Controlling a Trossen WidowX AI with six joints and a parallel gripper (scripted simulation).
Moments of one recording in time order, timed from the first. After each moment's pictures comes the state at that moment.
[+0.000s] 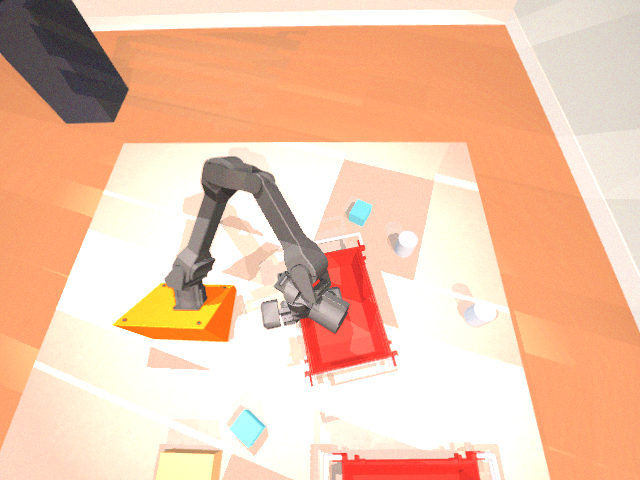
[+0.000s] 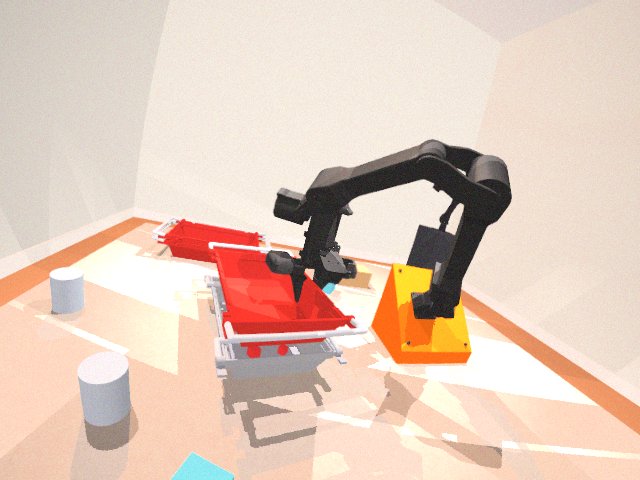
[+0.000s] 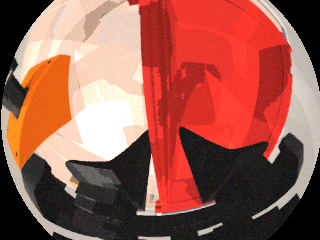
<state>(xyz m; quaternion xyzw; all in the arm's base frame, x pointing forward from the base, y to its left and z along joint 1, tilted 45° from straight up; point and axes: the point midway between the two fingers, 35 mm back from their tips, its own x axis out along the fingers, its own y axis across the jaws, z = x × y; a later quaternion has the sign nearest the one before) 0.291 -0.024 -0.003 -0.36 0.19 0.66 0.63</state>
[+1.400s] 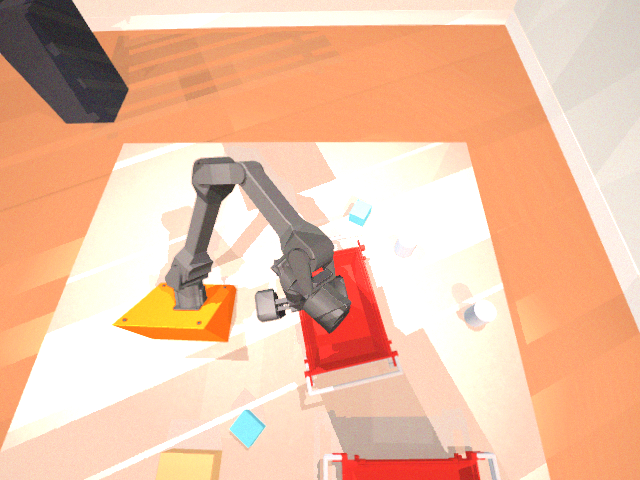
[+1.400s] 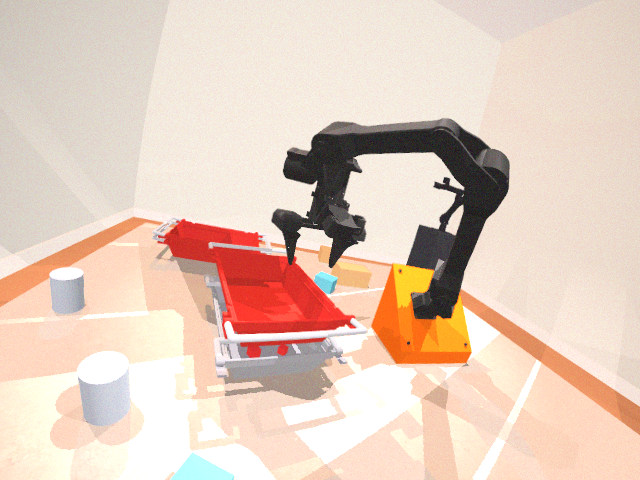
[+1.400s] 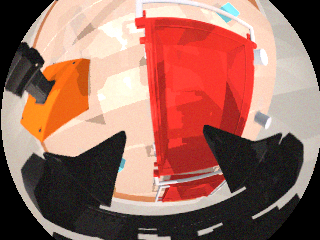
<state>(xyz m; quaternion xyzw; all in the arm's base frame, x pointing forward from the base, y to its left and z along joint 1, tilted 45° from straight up) 0.291 -0.083 0.054 -0.36 0.20 0.66 0.63</state>
